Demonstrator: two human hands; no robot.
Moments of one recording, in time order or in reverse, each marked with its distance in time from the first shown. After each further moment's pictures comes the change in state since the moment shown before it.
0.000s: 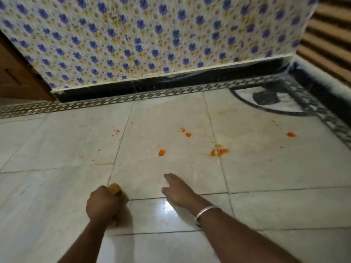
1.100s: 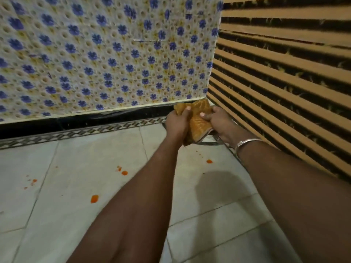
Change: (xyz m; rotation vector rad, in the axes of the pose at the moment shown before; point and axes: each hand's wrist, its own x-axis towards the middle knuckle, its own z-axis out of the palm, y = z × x) left_hand -0.156 0.472 -0.022 -1.119 -0.546 0.655; right_hand -0.158 -0.009 -0.392 0.616 0.849 0.101
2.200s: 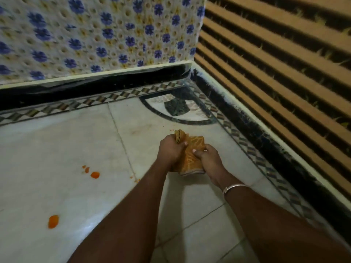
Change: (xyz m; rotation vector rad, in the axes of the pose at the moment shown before) left_hand 0.073 -0.186 0.009 0.557 -0.378 -0.181; right_hand 0.069 0.214 0.042 -0.076 0.225 0.329
